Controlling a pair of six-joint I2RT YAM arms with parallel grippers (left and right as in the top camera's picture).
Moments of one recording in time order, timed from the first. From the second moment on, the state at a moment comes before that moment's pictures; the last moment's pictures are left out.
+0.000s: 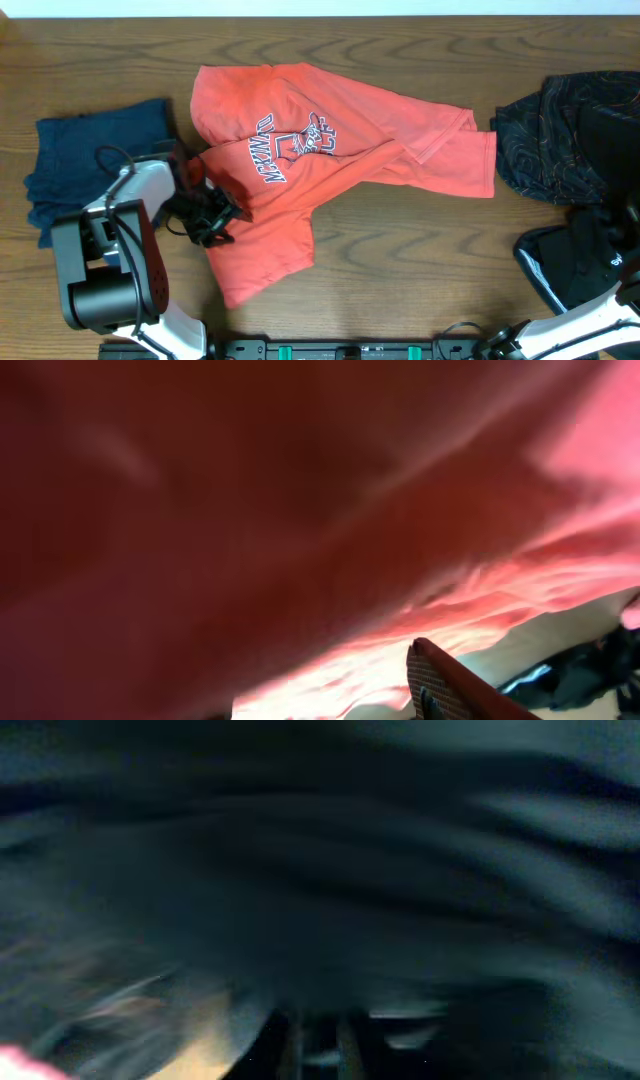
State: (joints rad) left arm 0.18 1.80 0.94 -0.90 0.52 -0.41; right arm -0.87 1.99 1.44 -0.98 -0.24 0.23
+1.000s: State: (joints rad) left arm 0.13 1.80 0.95 -0.89 0.51 -0.36; right arm 0.23 2.07 1.47 -0.84 -0.08 -0.21
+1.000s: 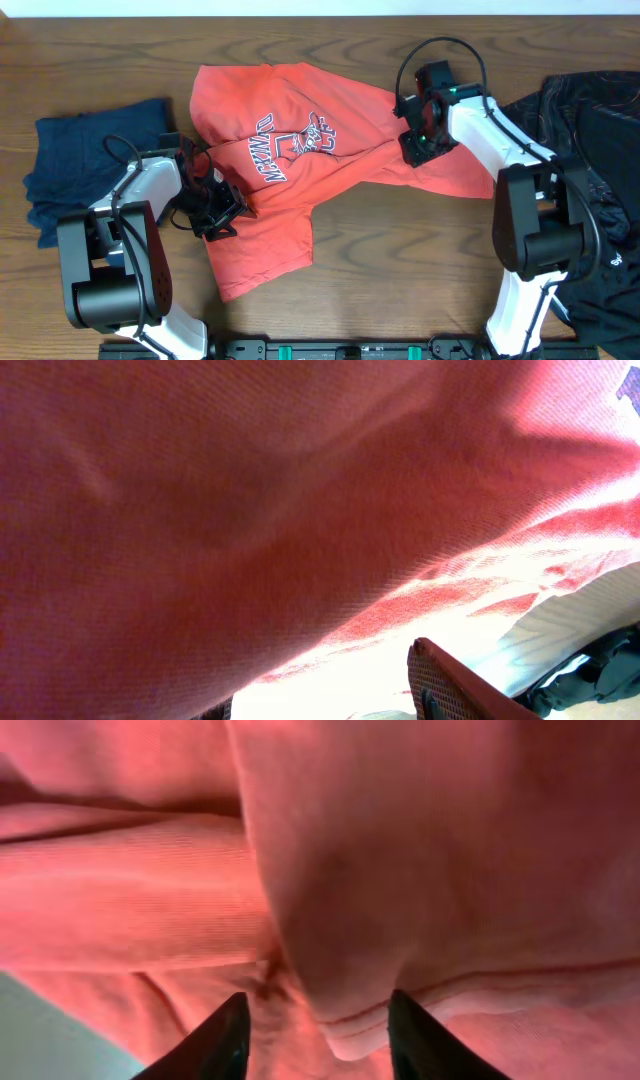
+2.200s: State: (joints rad) left arm 0.13 1.80 0.95 -0.89 0.50 -0.36; right arm 0.08 2.04 1.77 -1.01 0.25 0.24
